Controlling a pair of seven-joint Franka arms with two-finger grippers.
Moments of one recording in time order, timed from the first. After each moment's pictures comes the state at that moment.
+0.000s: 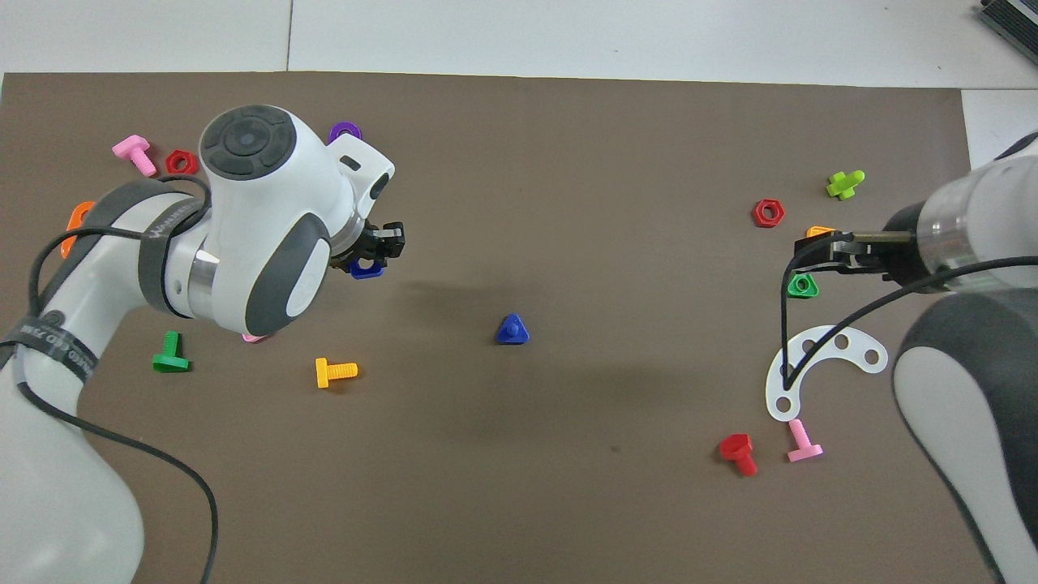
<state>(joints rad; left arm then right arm) -0.34 0.31 -0.02 -1.71 -0.02 1.96 -0.40 0.11 -0.04 0.05 -1.76 -0.02 1.78 0.26</state>
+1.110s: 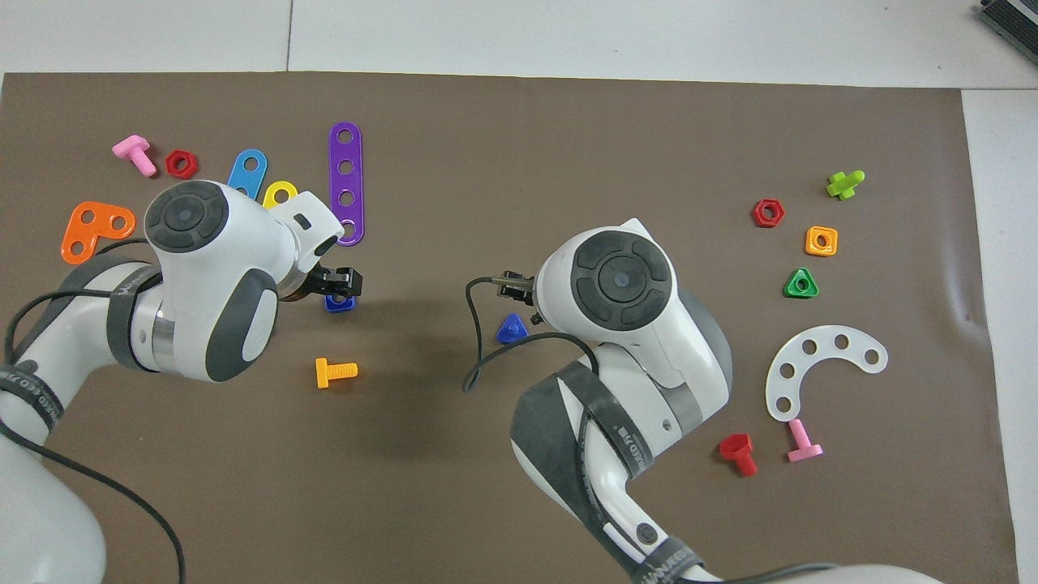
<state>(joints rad) -0.23 0.21 -0.03 -2.00 -0.02 2.20 -0.14 0.54 0.29 0.06 -1.78 -0.05 2.19 0.83</state>
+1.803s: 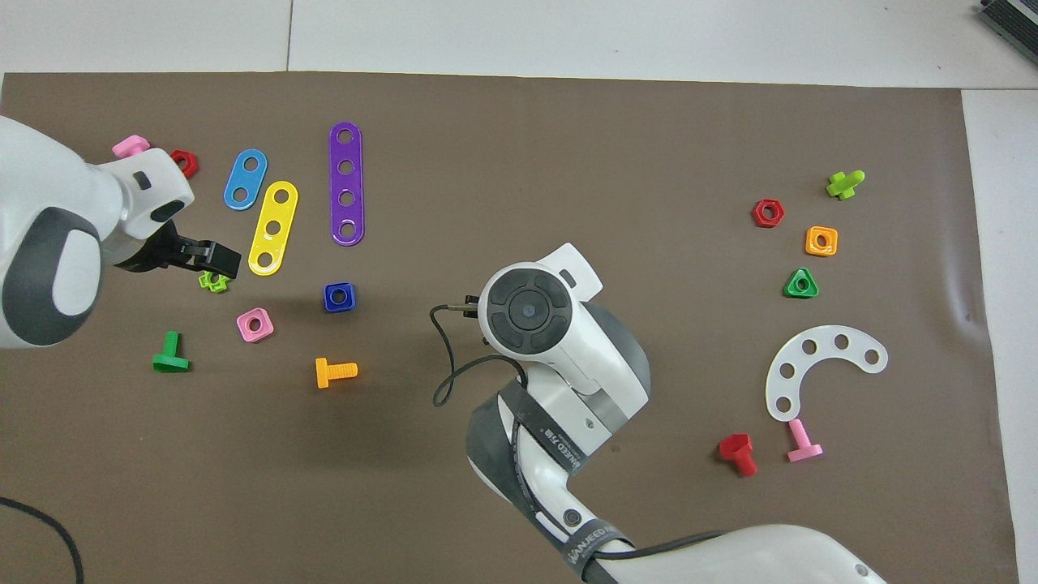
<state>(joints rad) 0.04 0.11 -0.02 -1.86 -0.02 1.92 0.25 0.61 0.41 0.06 -1.77 -0.15 2.27 0.88</state>
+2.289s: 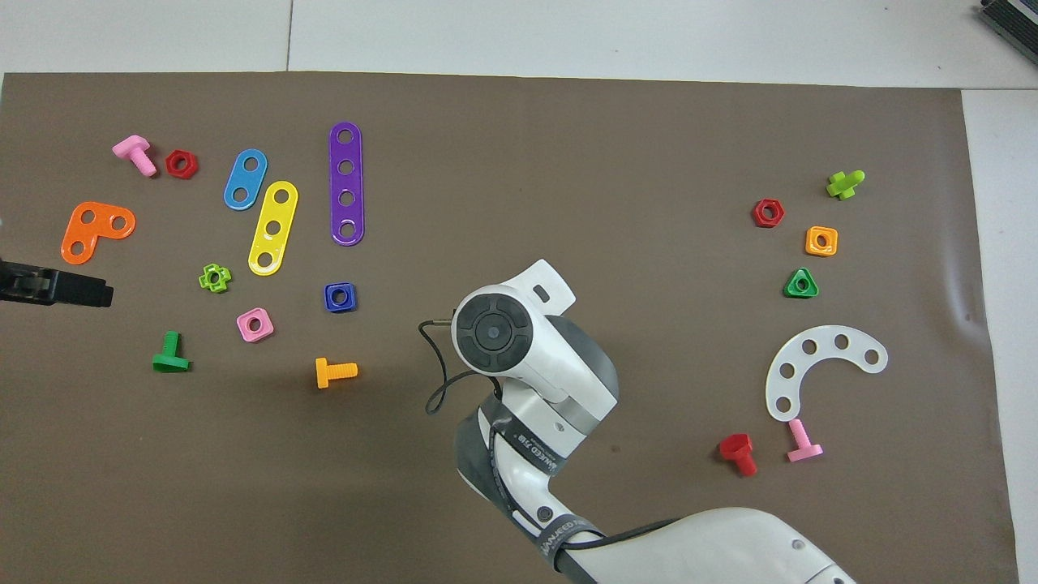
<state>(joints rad) 0.08 -0.12 -0.02 -1.86 -0.02 1.77 0.22 0.63 0.45 0.06 -1.77 -0.18 2.29 0.90</state>
